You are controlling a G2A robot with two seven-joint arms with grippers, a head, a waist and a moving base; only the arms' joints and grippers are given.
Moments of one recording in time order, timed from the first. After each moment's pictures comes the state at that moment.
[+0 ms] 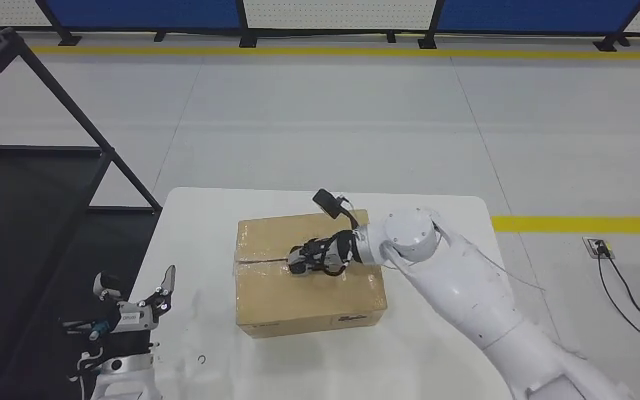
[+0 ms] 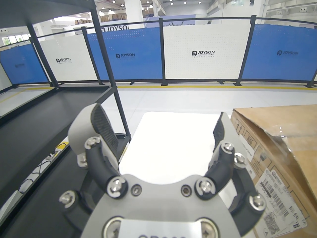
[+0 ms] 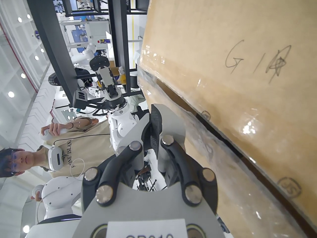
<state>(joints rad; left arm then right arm) 1.54 -1.32 -1.74 -1.81 1.35 0.02 0.33 -0.29 -1.37 0.69 -1.01 0.32 0.14 1.04</state>
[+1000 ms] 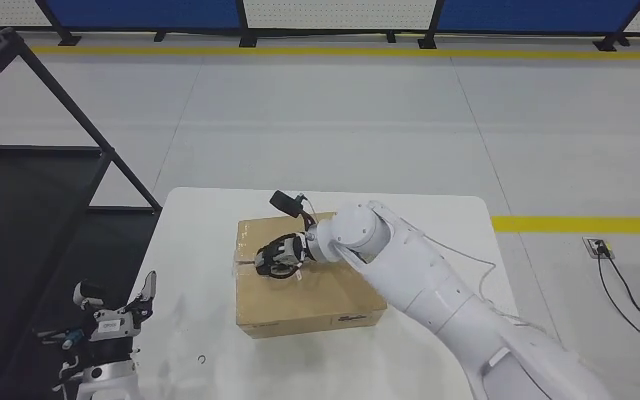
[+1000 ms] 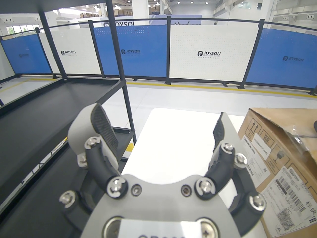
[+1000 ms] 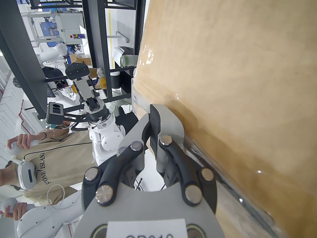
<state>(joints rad) 1.56 -1.32 -1.81 -1.77 1.27 -0.03 0.36 -0.15 -1.59 0.50 -0.76 0.29 0.10 0.95</state>
